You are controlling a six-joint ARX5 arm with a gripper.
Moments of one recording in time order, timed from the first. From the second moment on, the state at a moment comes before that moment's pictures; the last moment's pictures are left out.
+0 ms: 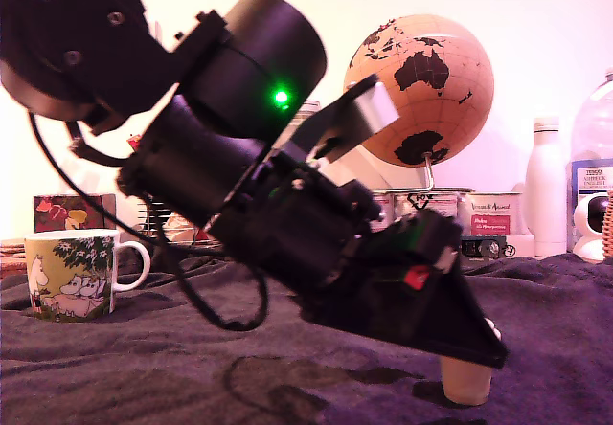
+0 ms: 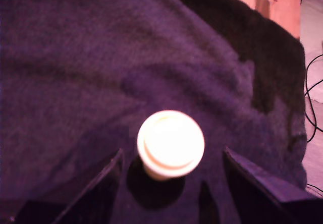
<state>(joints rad) -0.97 1.82 0.77 0.41 0.32 -0.02</state>
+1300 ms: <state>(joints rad) -0.99 1.89 0.86 0.31 0.31 0.02</state>
